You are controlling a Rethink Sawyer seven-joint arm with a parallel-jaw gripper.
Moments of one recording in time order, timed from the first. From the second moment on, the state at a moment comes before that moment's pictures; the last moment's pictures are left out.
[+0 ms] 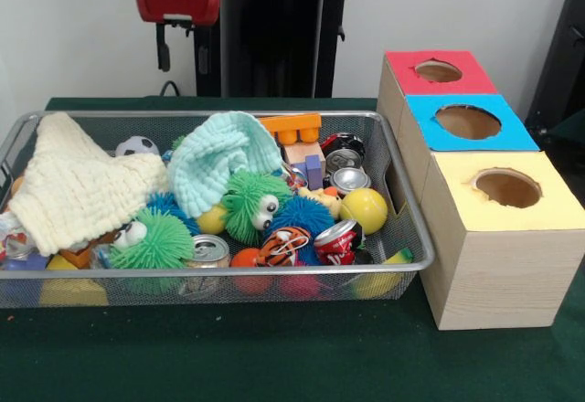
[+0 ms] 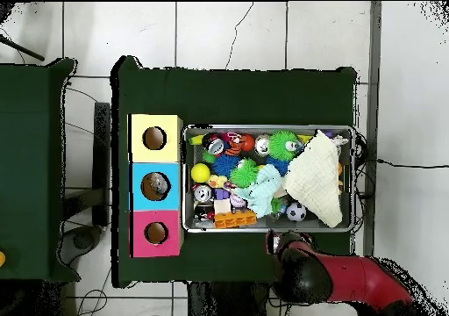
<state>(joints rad) -0.85 -0.88 0.30 2.14 -0.61 0.31 1.70</state>
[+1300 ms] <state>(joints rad) -0.95 -0.72 0.46 1.91 -0.79 0.28 1.70</state>
